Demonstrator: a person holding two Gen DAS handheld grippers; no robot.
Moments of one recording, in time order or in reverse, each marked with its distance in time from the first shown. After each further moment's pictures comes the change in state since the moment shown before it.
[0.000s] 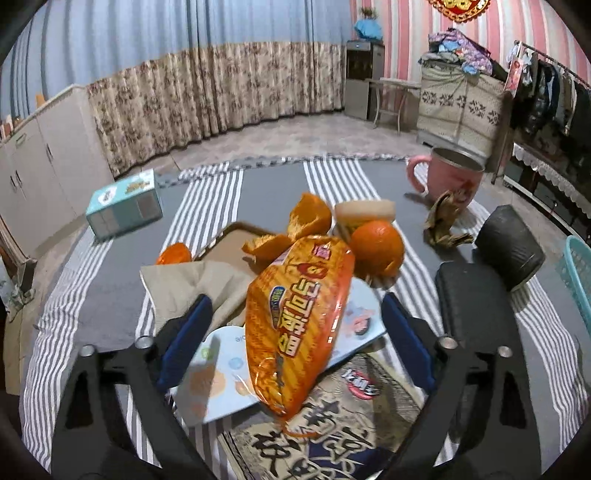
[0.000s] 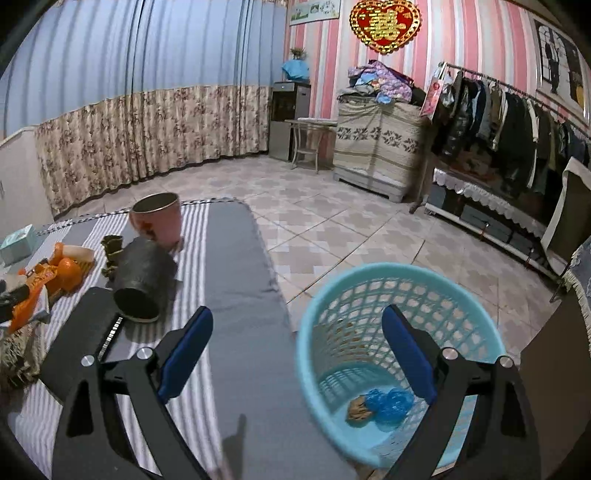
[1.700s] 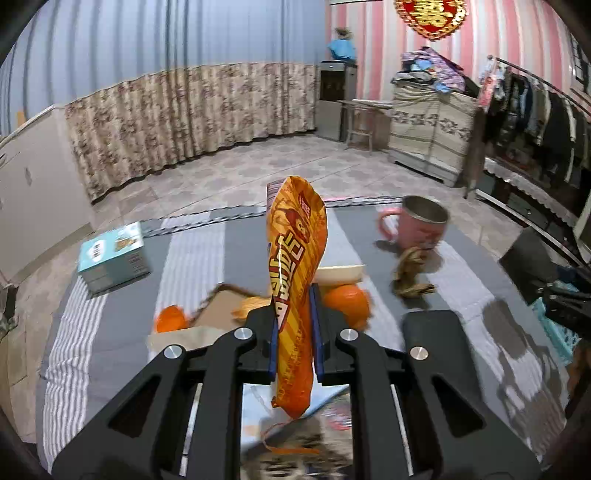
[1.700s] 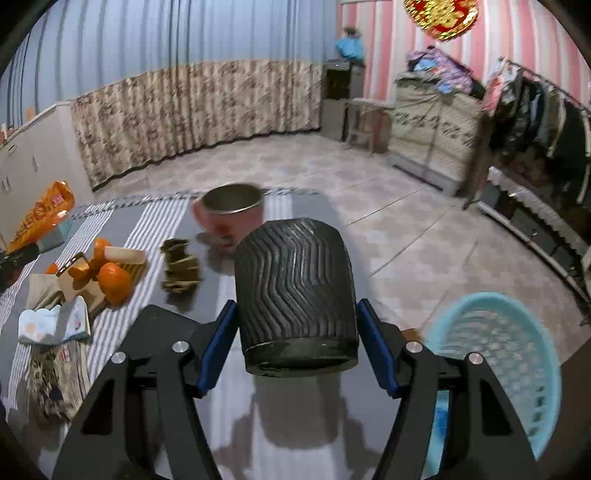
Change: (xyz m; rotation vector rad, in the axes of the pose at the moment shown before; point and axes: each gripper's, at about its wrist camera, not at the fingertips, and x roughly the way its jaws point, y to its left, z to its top) left arm -0.036 -0.002 0.047 0.042 -0.104 -0.117; right arm 0.025 0.072 0.032 -0.098 0.085 0.143
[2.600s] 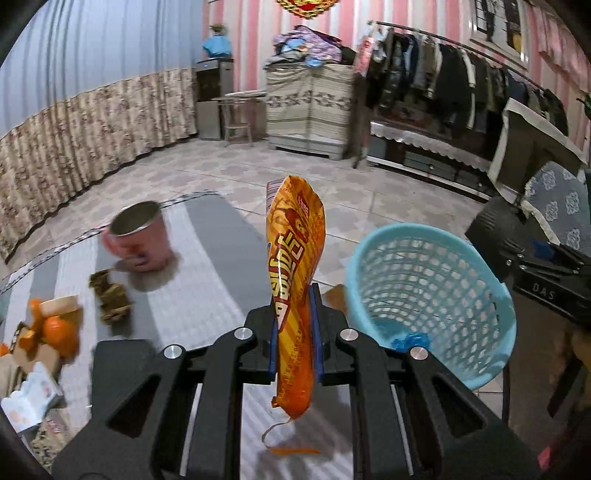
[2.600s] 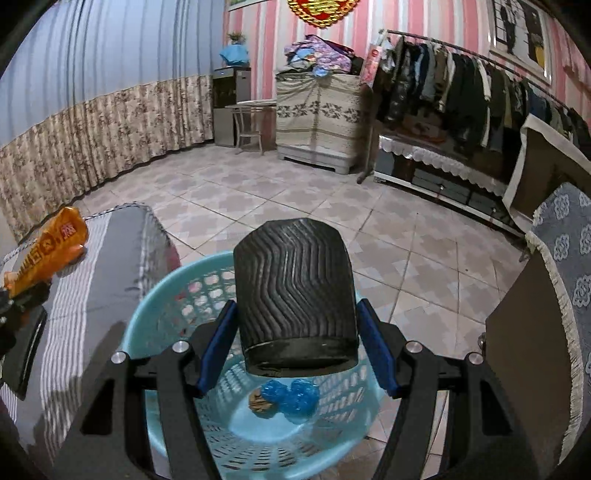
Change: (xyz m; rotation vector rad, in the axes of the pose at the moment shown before) left arm 0.003 -0.284 -0.025 0.238 0.022 -0.342; right arm -0.046 -0.222 -0.054 0.240 -0.004 -0.294
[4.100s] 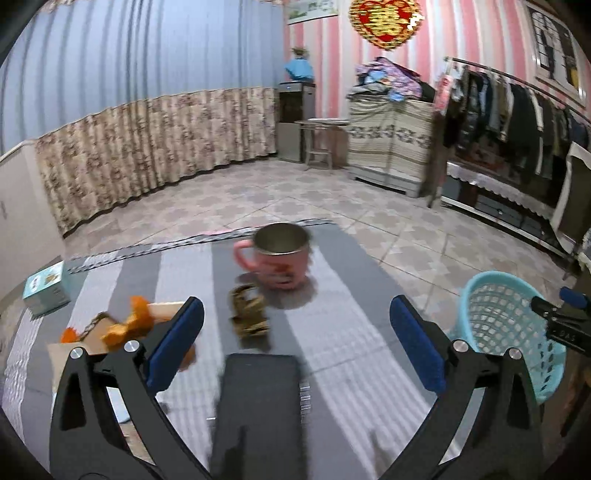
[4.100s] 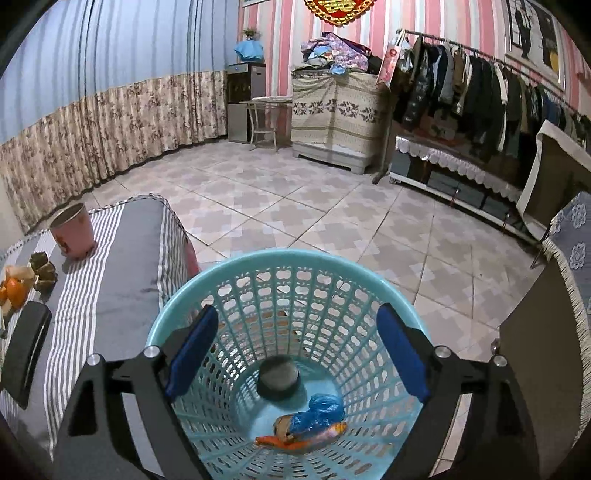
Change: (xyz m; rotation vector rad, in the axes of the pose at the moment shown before) left arm -0.056 0.119 -0.005 -0.163 -0.111 0.295; right arm 0.020 0.055 -0.011 -0.042 0.001 0.043
